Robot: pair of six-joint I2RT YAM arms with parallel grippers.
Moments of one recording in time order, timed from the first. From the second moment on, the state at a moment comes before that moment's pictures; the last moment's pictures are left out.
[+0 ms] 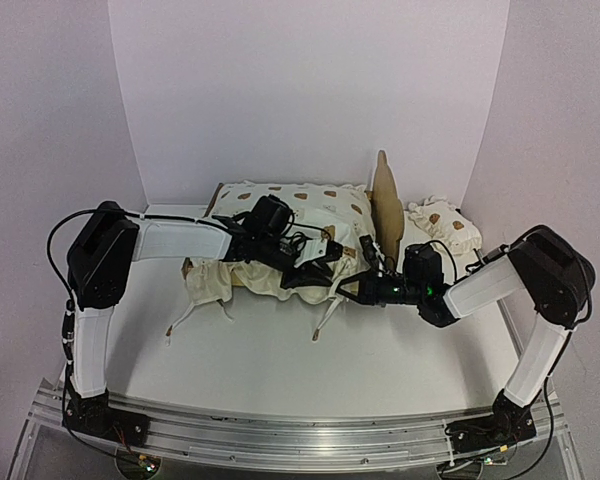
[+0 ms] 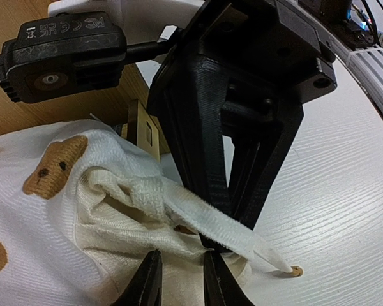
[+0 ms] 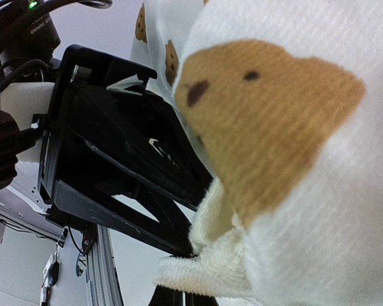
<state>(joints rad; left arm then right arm) -0.81 2.09 1.55 -0.15 0.64 0.78 0.57 1.79 0.69 0.80 -0.68 0.64</state>
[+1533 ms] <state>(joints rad) -0.82 2.11 1.54 -0.10 0.66 0.67 0.57 1.80 0.70 0.81 -0.60 0.65</state>
